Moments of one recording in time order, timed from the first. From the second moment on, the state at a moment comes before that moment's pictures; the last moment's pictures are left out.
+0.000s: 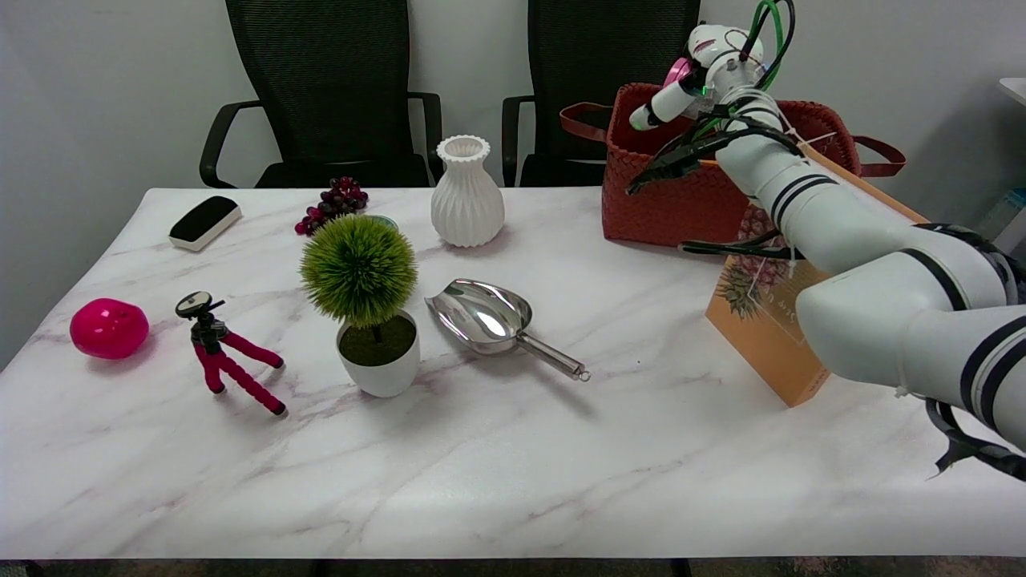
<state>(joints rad) 1.14 -1.18 -1.90 0.32 1.21 0.29 -0.70</state>
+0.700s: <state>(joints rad) 1.12 -1.19 -1.90 0.34 1.22 0.30 -0.70</state>
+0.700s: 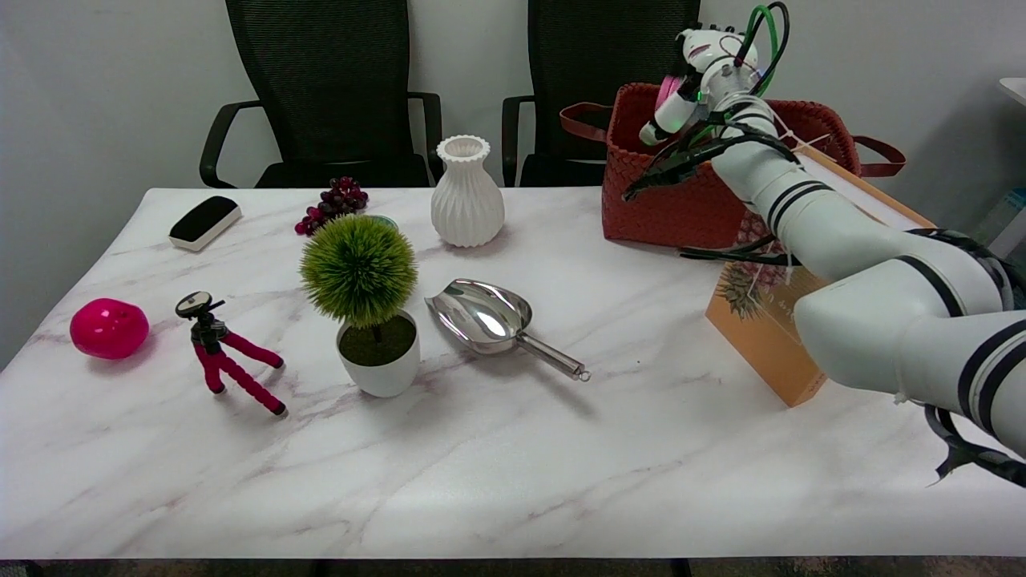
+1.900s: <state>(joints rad) 1.00 -1.12 -1.90 0.62 1.34 0.33 -0.63</state>
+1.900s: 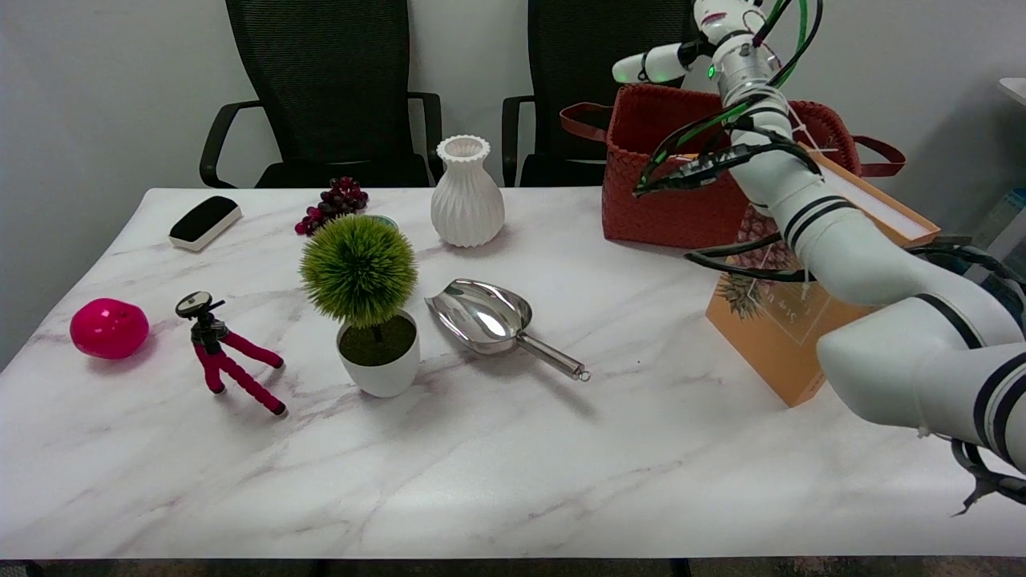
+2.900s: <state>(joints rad) 0.51 -0.97 -1.89 1.31 1.46 0.46 0.16</state>
